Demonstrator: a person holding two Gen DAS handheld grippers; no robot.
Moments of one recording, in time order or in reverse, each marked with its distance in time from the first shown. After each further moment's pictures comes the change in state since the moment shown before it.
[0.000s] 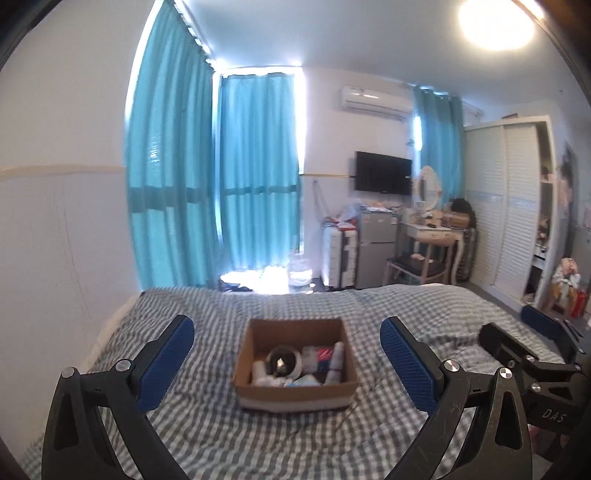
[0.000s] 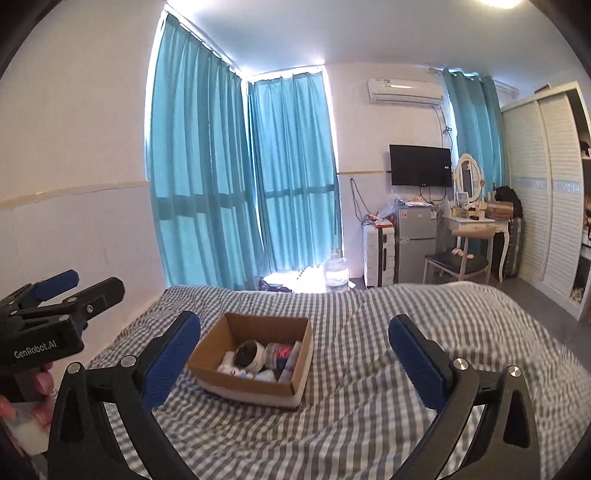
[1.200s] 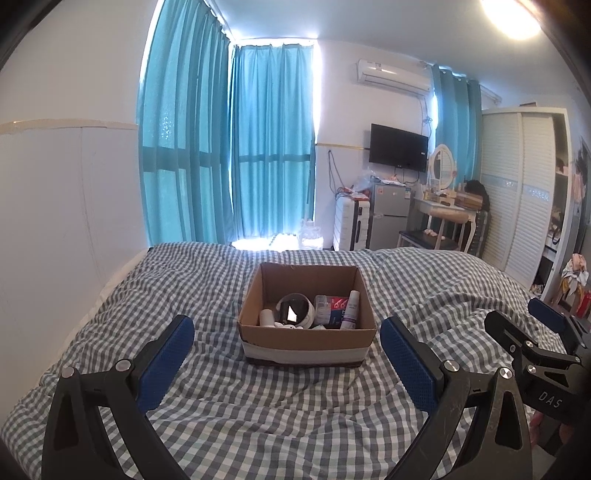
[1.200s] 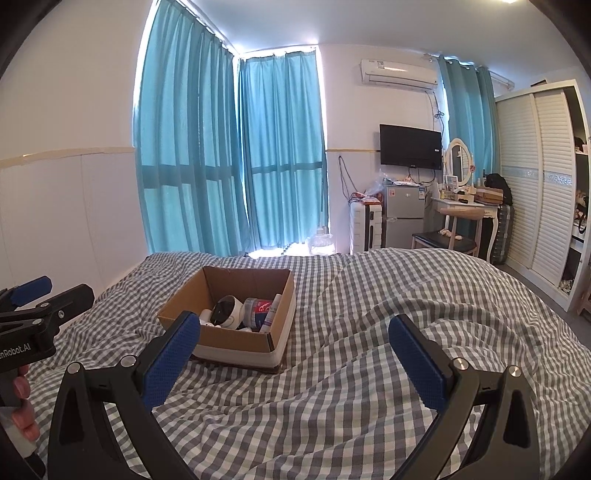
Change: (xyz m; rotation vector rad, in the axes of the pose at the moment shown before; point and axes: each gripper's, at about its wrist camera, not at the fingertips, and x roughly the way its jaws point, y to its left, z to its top) left arm 0.012 0.009 -0.059 -0.033 0.107 0.023; right arm 0.029 -0.002 -0.059 -0.020 0.081 -0.044
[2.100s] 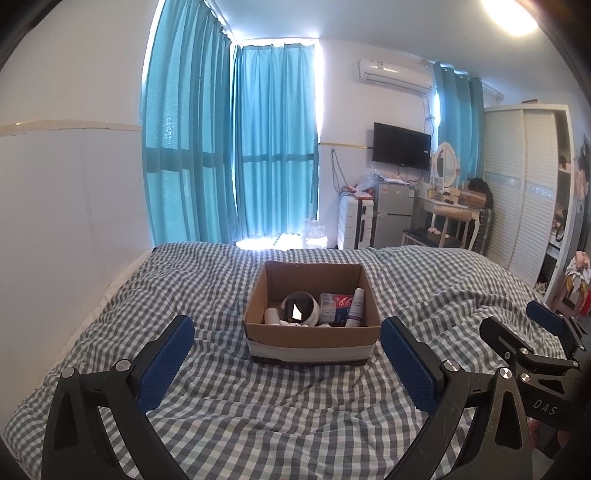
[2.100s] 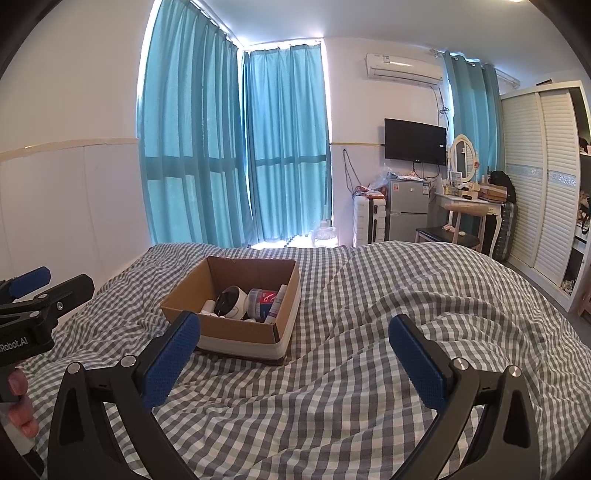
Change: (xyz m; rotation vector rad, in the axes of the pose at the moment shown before) left arm -0.002 0.003 -0.002 0.007 0.003 0.021; right arm 0.005 0.008 -0.007 -0.009 0.027 0.009
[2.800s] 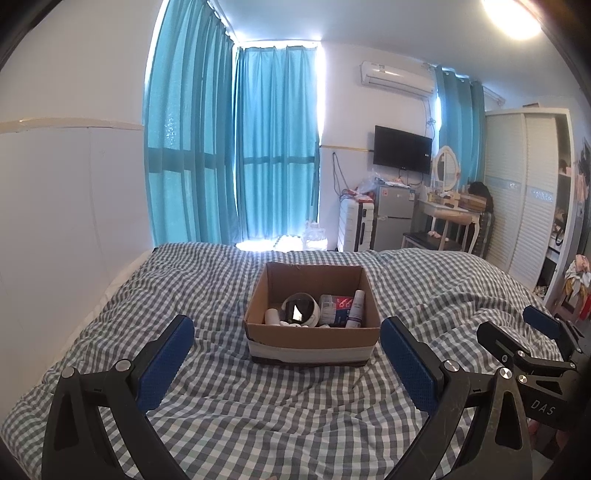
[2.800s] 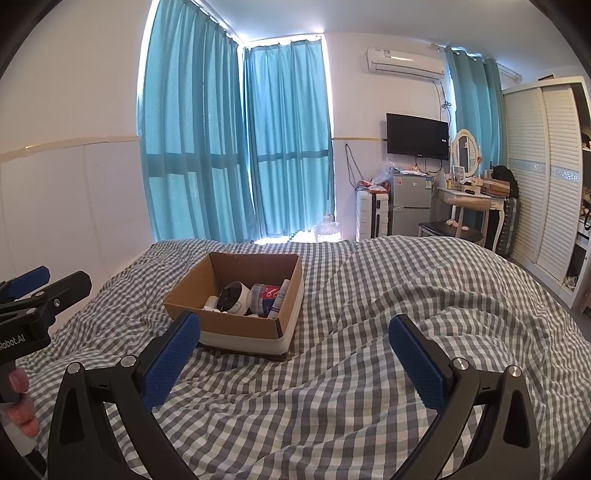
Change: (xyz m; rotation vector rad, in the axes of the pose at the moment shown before) left arm -0.001 0.002 -0.001 -0.010 -0.009 -0.005; right arm 0.002 0.000 0.000 0.003 0.017 0.011
